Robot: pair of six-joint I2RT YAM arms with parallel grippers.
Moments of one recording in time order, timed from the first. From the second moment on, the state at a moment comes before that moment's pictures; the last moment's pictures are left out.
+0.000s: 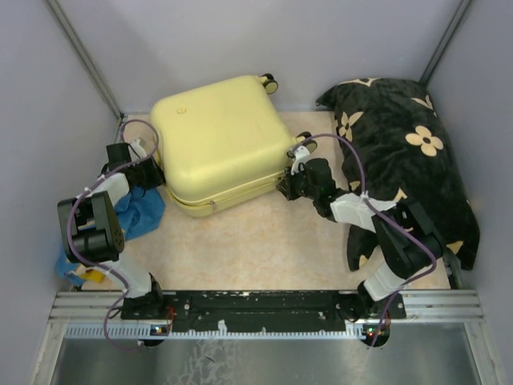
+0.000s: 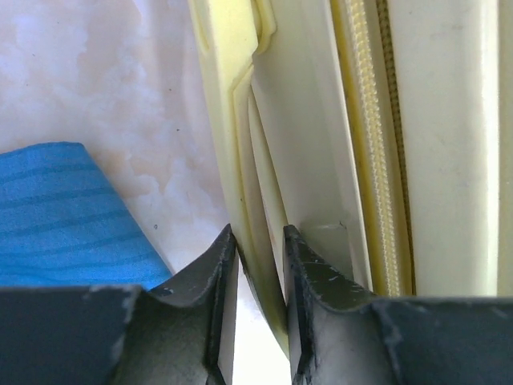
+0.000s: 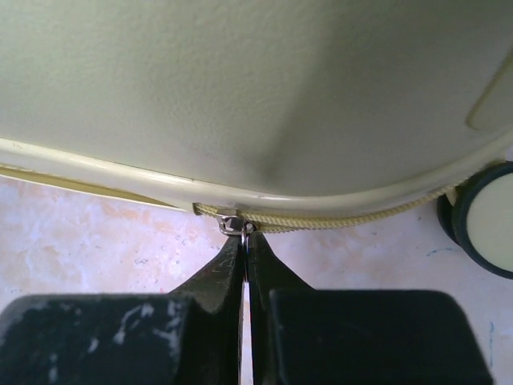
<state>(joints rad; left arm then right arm) 0.23 1.69 1.00 -0.15 0.41 -0.19 0.49 1.58 0.75 0.39 -0.26 0.18</state>
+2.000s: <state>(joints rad) 0.23 2.26 1.89 -0.74 0.50 0.21 0.11 2.36 1.79 0.25 -0.95 -0.02</state>
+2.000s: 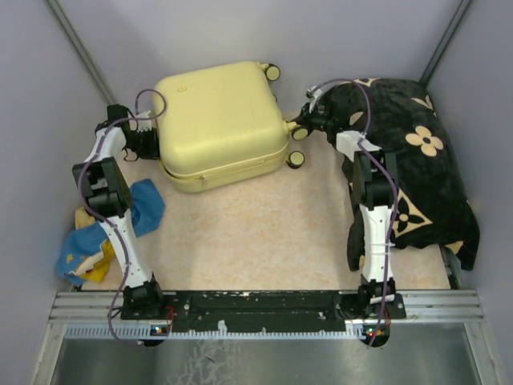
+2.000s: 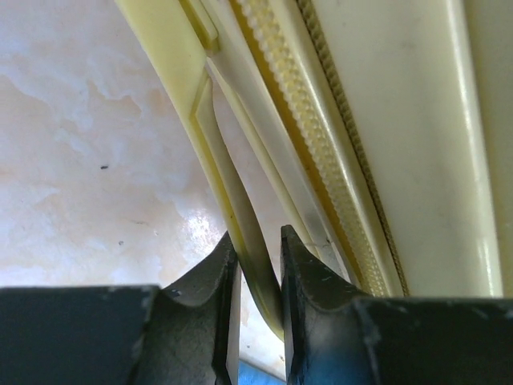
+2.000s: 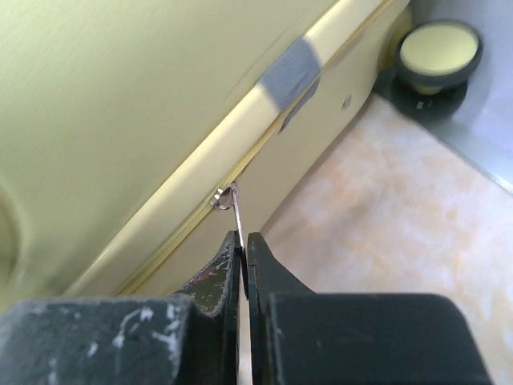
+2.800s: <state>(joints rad) 0.08 2.26 1.86 -0.42 0.43 0.37 0.13 2.18 1.42 0.49 -0.77 0.00</state>
